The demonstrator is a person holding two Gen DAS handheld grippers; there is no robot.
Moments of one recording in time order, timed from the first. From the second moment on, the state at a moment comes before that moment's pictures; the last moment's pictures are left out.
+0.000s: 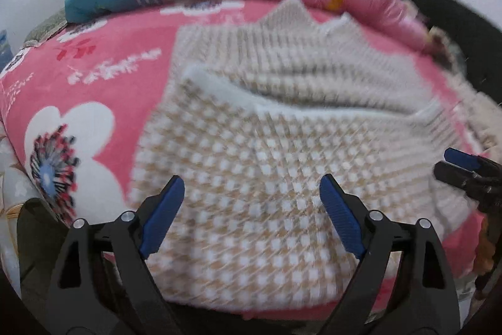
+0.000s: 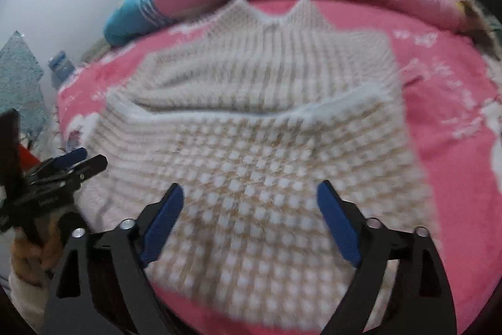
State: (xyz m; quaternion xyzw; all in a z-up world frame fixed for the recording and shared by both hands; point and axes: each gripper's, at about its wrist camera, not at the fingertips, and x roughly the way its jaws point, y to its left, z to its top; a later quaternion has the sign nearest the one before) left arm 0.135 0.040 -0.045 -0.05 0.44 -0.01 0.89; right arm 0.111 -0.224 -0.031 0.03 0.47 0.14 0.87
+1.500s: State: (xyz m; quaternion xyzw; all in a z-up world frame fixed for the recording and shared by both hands) left arm 0.141 0.018 -0.067 -0.03 0.47 0.06 0.88; right arm 0.124 -0.230 -0.048 0.03 0.52 0.17 0.84
